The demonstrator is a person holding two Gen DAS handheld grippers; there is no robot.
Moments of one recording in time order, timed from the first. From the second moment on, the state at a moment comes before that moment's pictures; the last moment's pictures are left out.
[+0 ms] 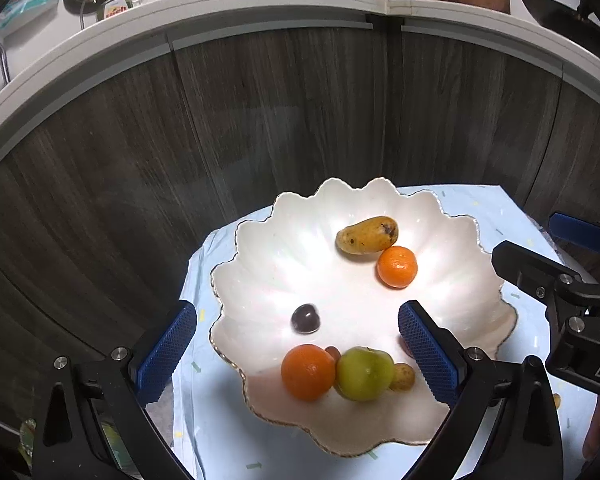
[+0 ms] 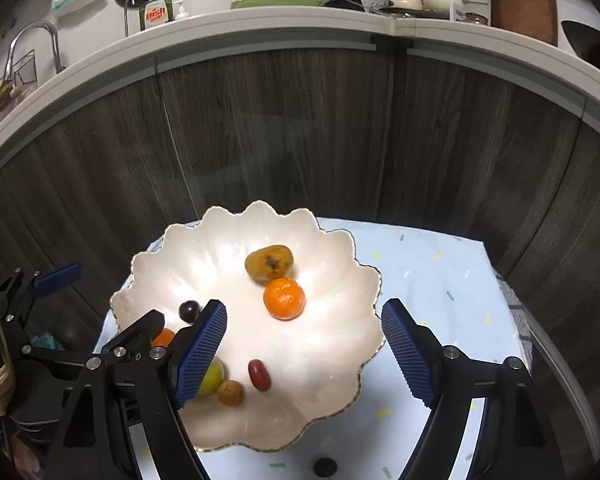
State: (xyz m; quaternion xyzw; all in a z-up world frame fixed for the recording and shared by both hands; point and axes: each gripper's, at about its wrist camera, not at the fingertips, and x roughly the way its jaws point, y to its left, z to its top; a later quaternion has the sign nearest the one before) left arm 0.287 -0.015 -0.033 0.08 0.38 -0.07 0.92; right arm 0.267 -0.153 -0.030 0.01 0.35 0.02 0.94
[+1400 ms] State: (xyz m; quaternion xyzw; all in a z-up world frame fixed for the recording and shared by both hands) left arm 0.199 -0.102 0.002 0.13 0.33 -0.16 0.92; right arm 0.146 -0.239 -0.008 0.06 0.32 -0.08 0.94
